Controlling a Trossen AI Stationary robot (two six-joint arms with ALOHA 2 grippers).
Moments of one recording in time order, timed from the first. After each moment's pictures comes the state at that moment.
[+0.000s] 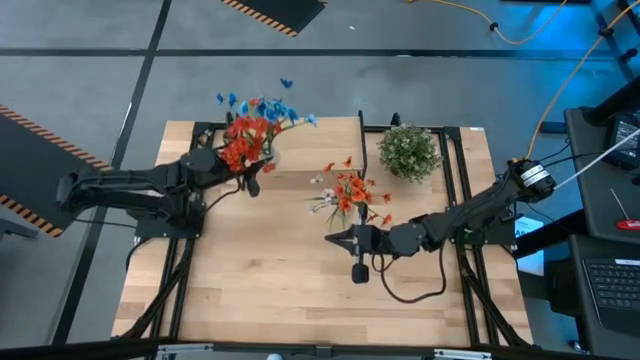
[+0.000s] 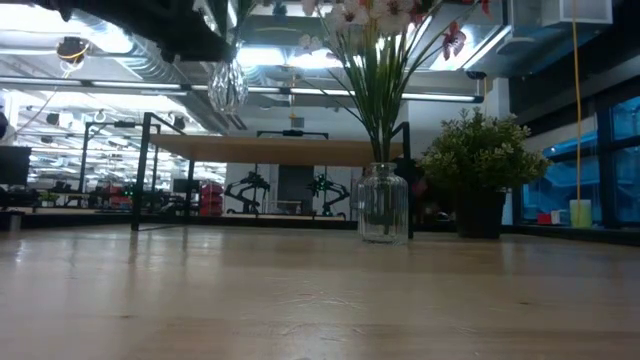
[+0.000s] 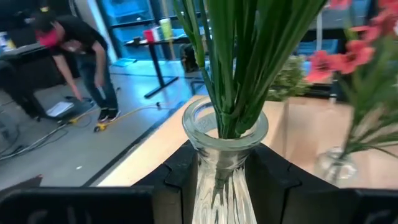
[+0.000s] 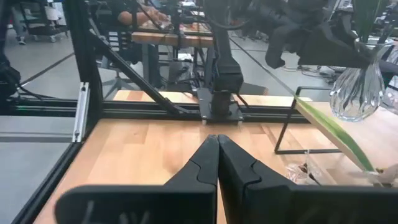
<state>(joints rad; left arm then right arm) 0.17 0.75 0.57 0.03 -0.41 0.07 0.44 1.51 0.92 0.44 0.51 0.02</state>
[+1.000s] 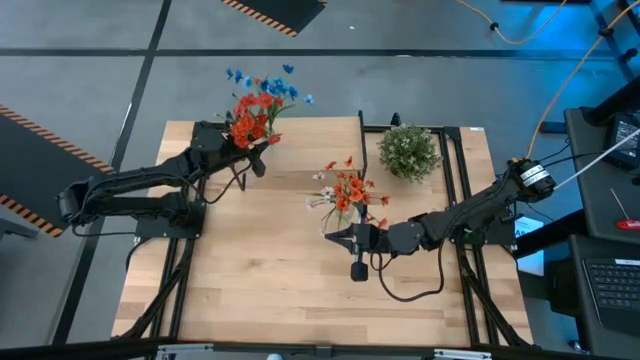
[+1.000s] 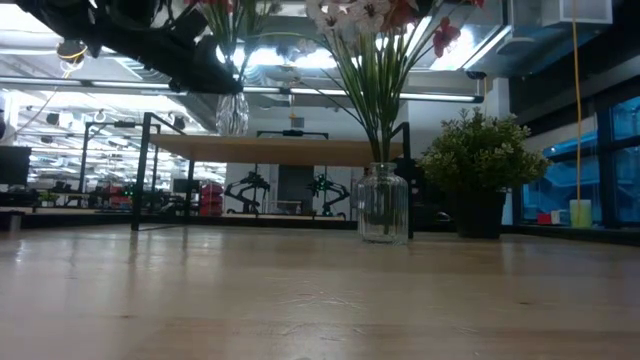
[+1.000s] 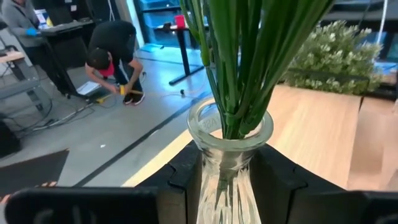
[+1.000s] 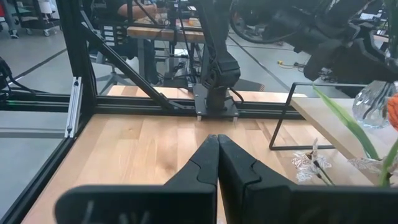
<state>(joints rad) 0.50 0.87 0.52 0.19 -0.20 0.07 0.42 1.51 0.92 0.42 0.51 0.02</state>
